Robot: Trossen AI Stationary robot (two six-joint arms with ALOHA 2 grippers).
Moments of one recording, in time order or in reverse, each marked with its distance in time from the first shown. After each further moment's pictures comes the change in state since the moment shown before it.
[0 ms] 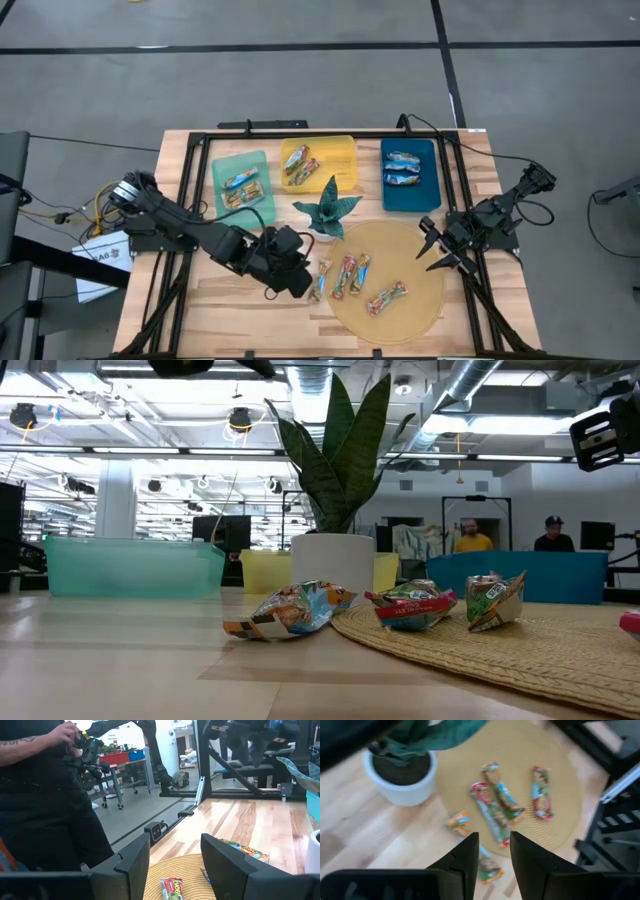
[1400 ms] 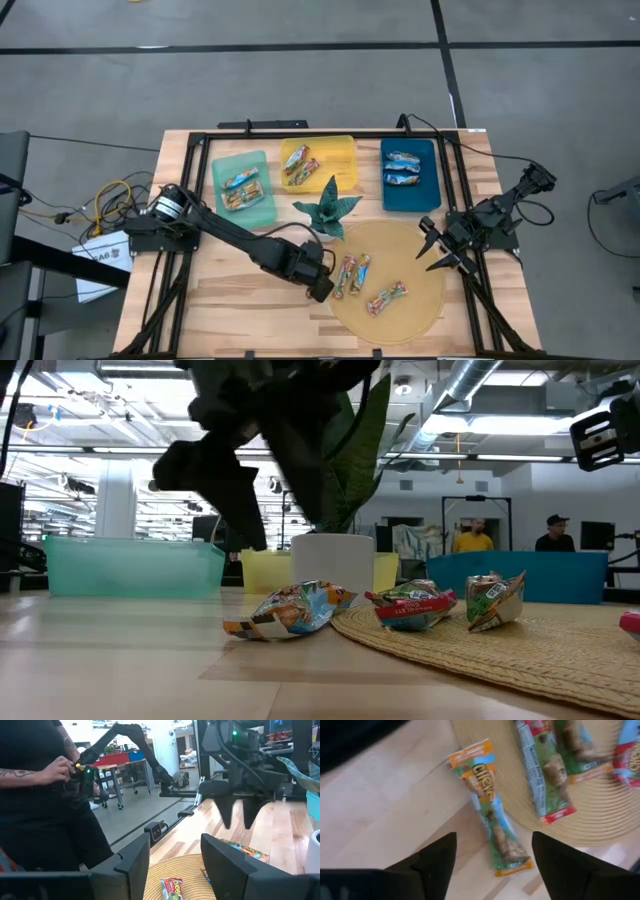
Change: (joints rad) left arm 0.104 0.334 0.027 0.074 0.332 -0.145; right arm 0.000 0.000 0.000 0.001 0.000 0.000
